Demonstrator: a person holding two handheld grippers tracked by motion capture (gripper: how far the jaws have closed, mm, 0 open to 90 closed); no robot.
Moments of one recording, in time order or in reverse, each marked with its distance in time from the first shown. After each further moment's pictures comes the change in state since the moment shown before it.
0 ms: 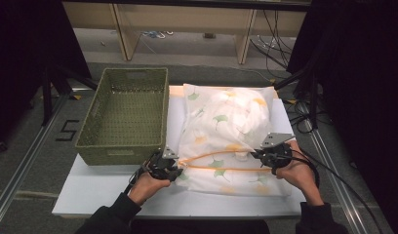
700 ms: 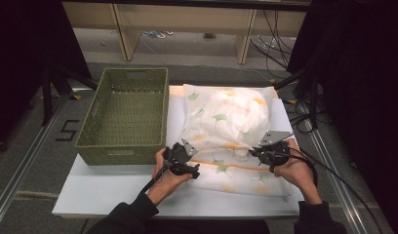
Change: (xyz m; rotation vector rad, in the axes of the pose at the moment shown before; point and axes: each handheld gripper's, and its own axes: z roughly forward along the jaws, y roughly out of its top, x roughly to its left) left arm -0.026 0.040 0.024 0.001 0.275 0.056; right arm -0.002 0.007 0.003 -0.018 0.002 -0.016
